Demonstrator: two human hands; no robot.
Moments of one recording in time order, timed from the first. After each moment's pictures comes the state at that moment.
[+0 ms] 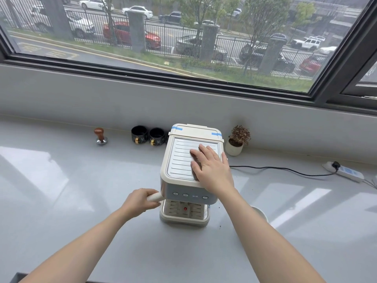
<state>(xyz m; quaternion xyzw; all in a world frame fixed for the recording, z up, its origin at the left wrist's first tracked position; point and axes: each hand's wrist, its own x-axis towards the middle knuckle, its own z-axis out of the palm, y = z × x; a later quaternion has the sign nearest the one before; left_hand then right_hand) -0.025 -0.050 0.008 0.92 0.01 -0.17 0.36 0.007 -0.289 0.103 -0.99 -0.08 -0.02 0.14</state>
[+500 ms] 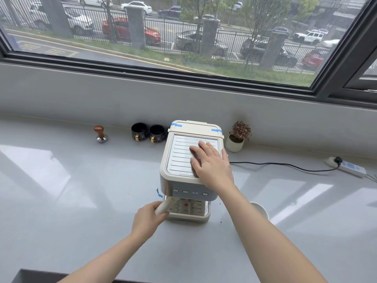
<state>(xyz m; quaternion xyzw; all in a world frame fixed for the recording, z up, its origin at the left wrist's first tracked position) -0.082 -0.091 -0.012 0.89 0.11 -0.11 0.43 0.006 -0.288 0.104 -0.99 -0.08 -0.03 0.15</state>
